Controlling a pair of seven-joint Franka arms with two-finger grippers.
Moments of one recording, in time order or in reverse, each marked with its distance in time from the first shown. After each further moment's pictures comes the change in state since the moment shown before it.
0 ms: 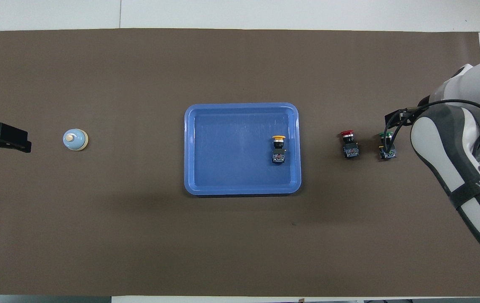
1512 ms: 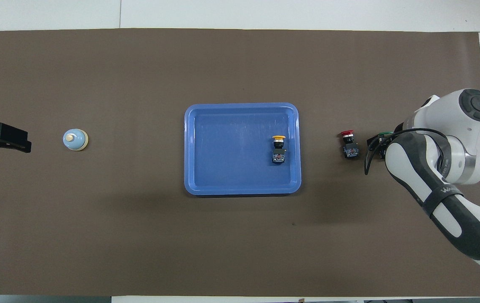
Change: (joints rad) left arm 0.000 0.000 0.000 0.000 0.000 0.000 0.000; right arm 0.001 0.029 0.007 -0.173 0.031 0.143 -0.032
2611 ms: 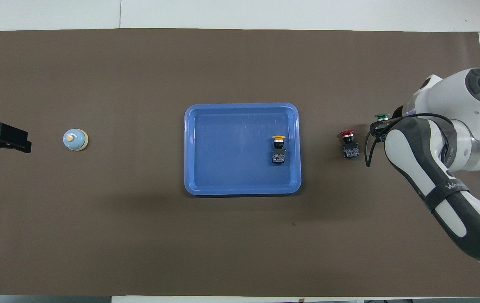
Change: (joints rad) left arm 0.000 0.000 0.000 0.000 0.000 0.000 0.000; right arm 0.062 -0.006 0.026 0.189 0.029 -0.130 -0.011
